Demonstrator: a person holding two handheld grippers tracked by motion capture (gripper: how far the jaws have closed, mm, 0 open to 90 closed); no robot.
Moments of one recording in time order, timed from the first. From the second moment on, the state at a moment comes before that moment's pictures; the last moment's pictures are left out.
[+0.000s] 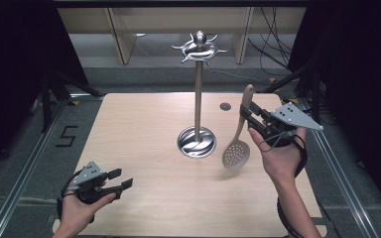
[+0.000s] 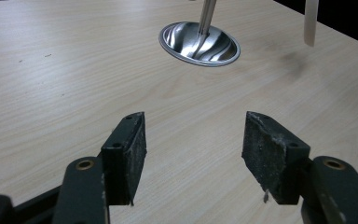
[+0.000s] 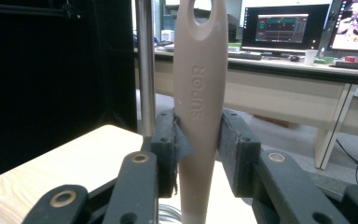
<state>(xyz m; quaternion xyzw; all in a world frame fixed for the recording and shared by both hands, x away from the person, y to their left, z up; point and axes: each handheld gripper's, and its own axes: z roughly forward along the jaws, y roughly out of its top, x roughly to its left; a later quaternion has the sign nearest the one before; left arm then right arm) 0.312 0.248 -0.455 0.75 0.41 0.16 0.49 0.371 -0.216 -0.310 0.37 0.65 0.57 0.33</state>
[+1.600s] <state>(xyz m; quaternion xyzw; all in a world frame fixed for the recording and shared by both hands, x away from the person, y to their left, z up) 0.313 0.247 -0.455 0.76 0.40 0.16 0.49 0.390 -0.179 -0.289 0.35 0.66 0.58 0.31</state>
